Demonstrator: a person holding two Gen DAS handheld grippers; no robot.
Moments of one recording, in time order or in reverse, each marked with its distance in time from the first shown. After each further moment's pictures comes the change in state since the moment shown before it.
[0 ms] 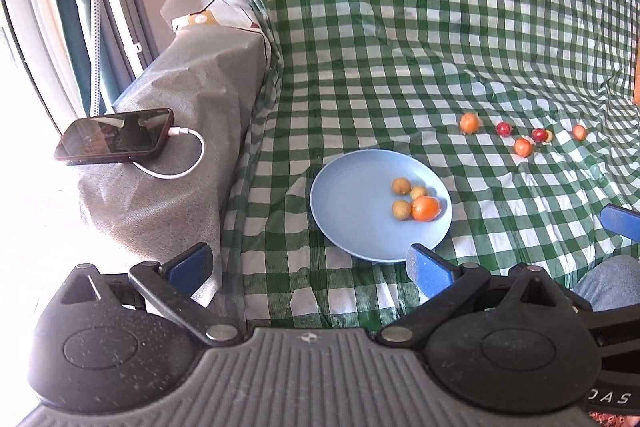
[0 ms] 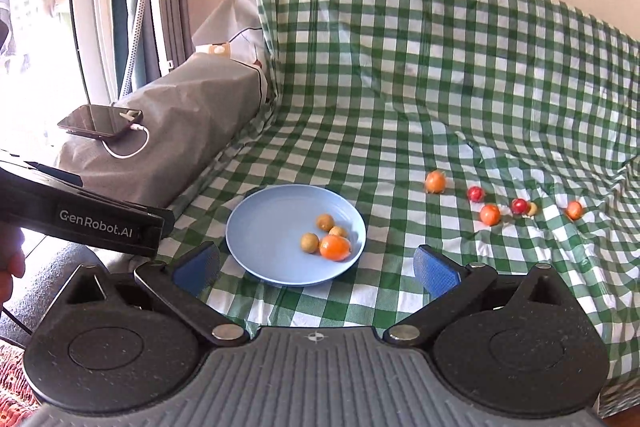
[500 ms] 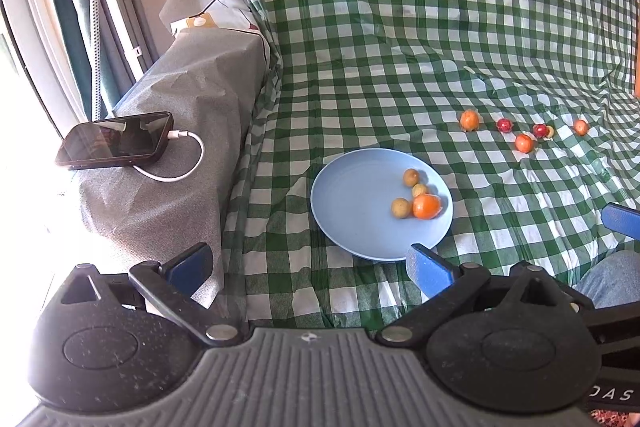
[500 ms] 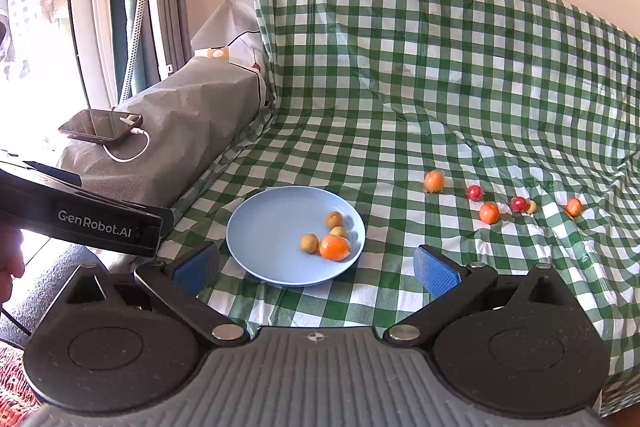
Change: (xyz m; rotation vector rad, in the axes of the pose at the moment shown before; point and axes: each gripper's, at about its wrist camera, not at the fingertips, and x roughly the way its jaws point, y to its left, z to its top) left arm 0.002 -0.001 0.001 0.019 0.008 0.009; right arm 0.000 -0.004 -0.002 0.018 -0.001 0.004
